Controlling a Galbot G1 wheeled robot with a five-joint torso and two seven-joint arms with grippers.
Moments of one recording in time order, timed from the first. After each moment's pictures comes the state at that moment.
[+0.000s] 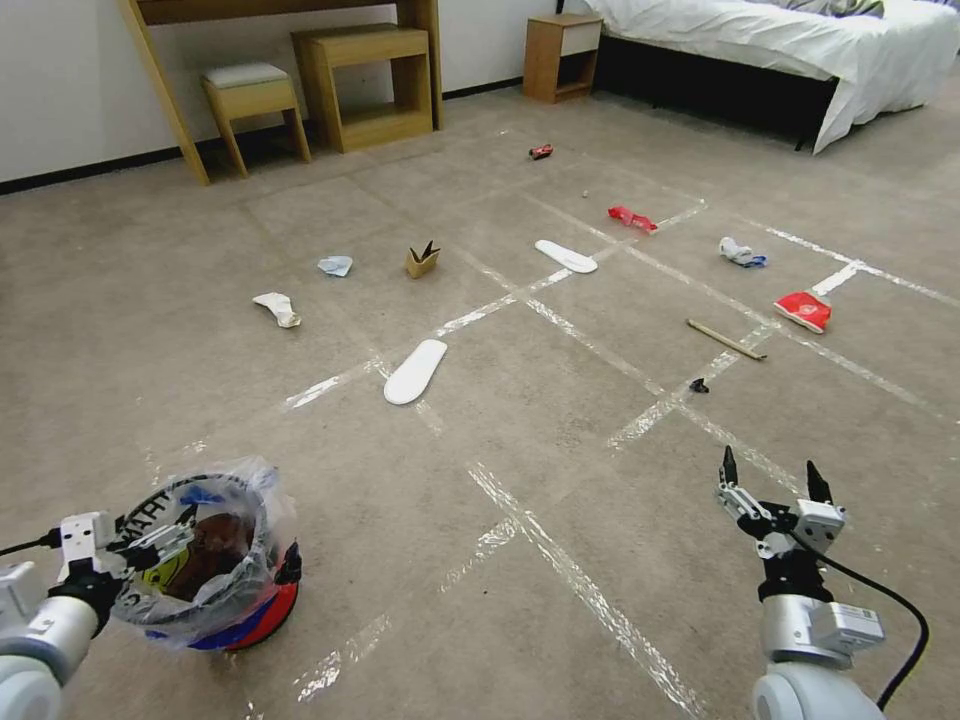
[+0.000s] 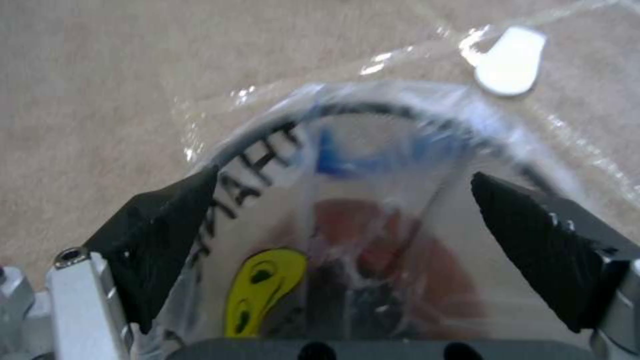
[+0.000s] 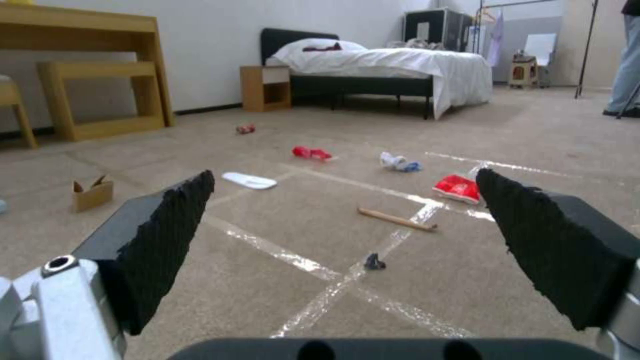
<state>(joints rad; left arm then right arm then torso) 1.75 -0.96 -1.02 -1.99 -0.84 0.43 -0.07 -1.61 1.44 0.75 2.02 0.24 0.21 0.09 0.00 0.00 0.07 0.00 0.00</state>
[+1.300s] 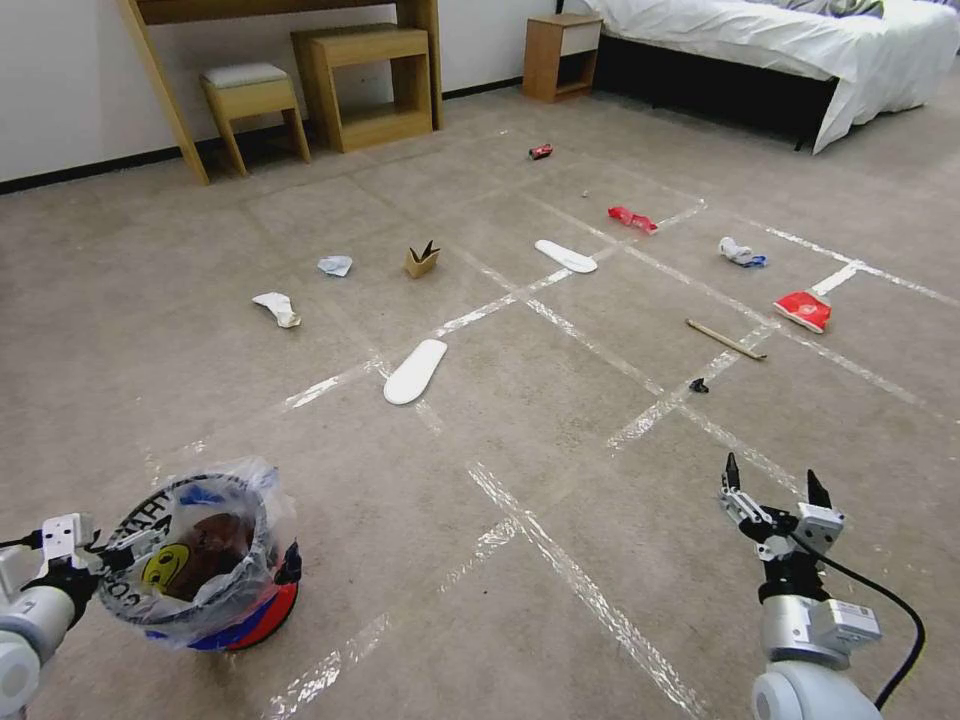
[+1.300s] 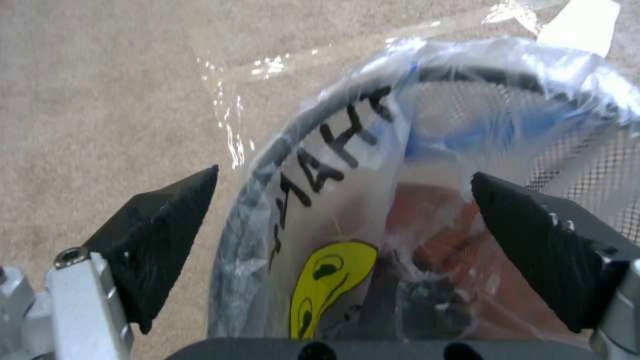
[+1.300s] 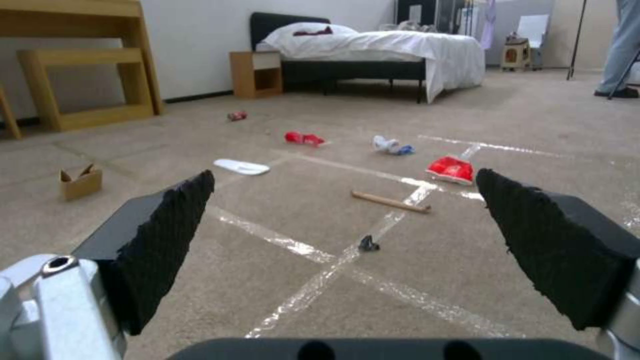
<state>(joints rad) 1.68 -0.90 -0.98 -1.86 -0.88 0.45 -0.09 -1.59 1.44 0.75 1.99 0.25 0.19 0.11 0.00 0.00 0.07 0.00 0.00</state>
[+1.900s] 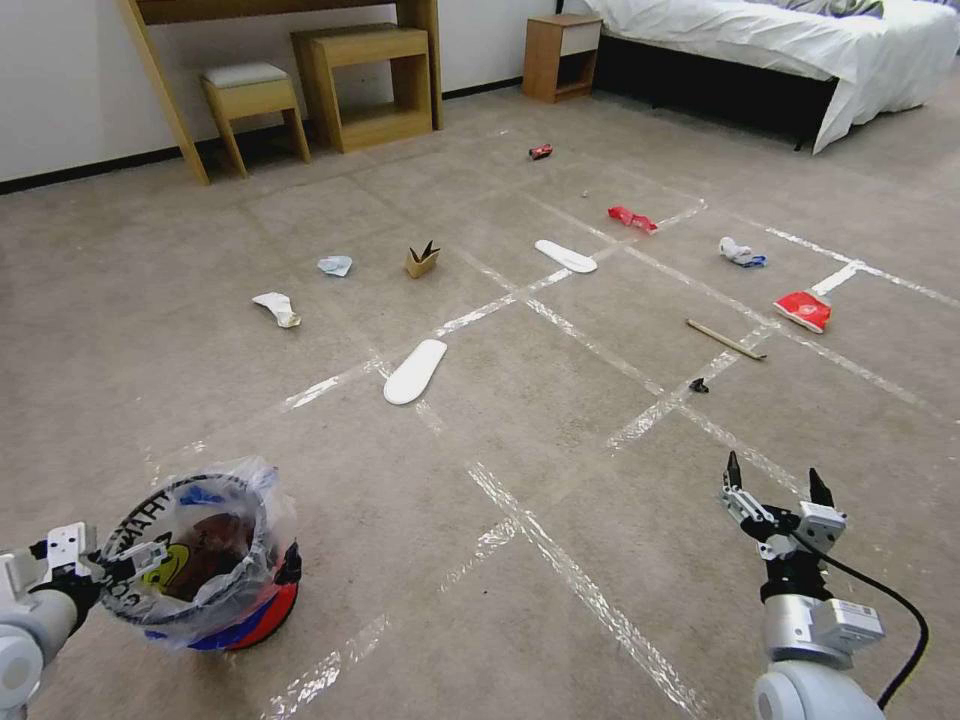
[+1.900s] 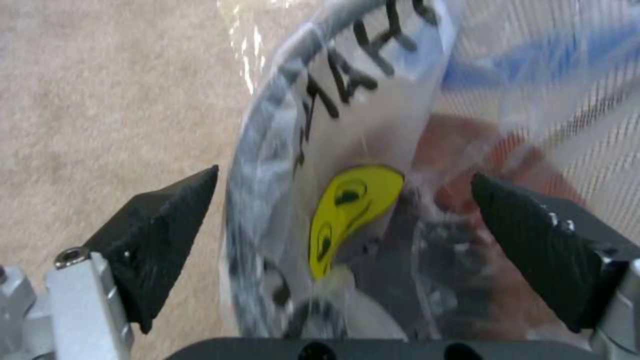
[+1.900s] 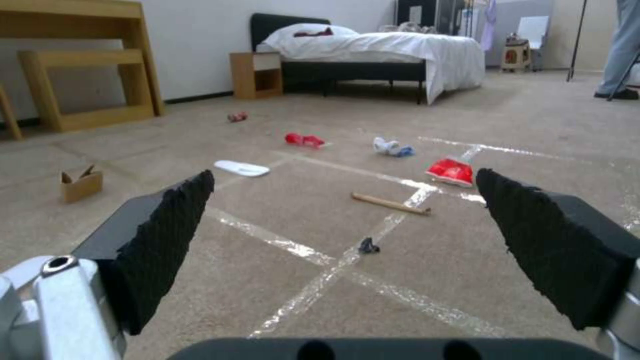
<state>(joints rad) 1.70 -0.87 -0.97 -1.88 -0.98 0.59 -0.22 -1.60 1.44 0.75 2.01 0.25 0.18 0.11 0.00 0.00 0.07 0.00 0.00</state>
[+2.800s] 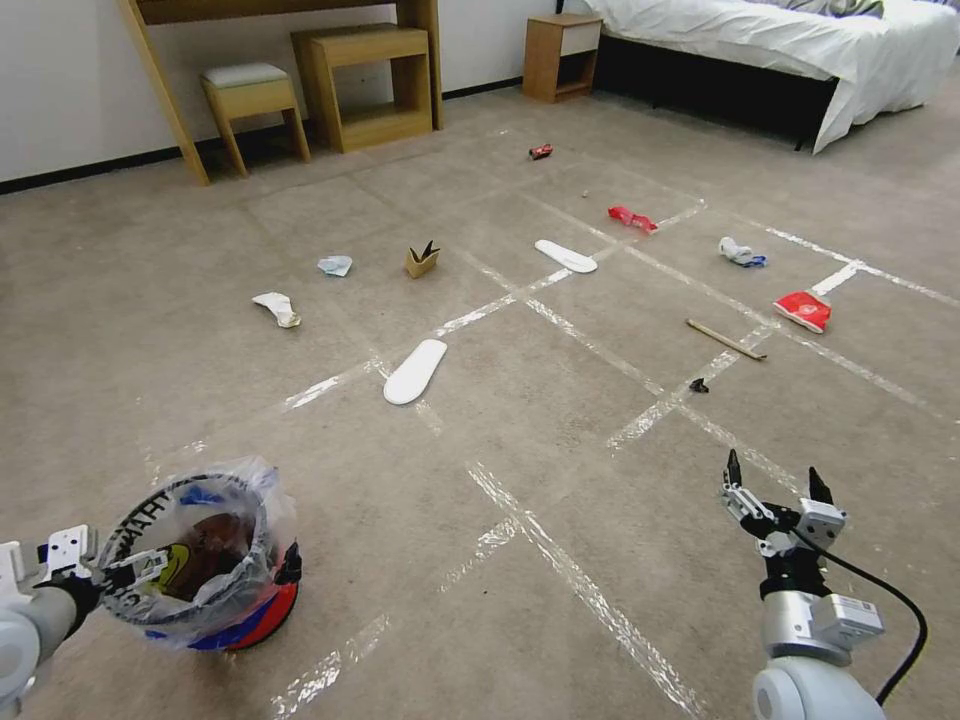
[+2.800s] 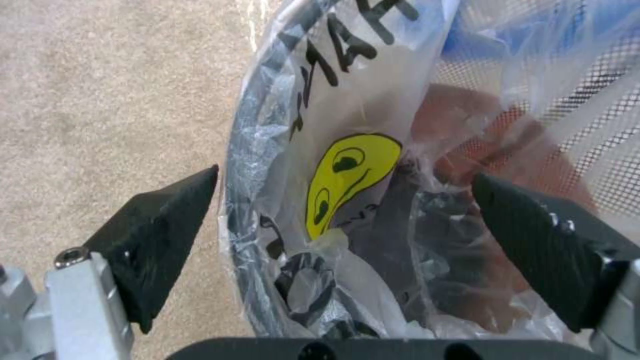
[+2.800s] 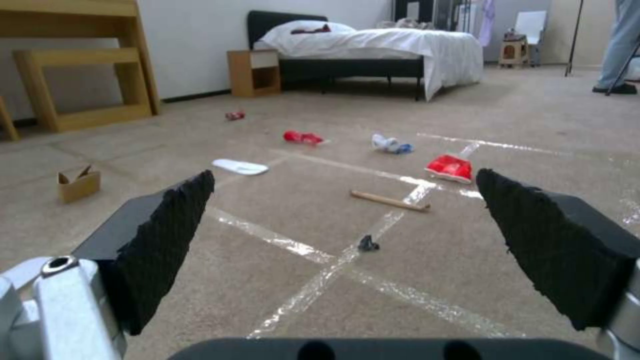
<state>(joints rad) 1.70 -0.84 -0.98 -1.92 -1.10 0.69 -0.34 -1.58 1.44 0.75 2.00 0.25 0.17 0.12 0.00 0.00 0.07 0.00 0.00</state>
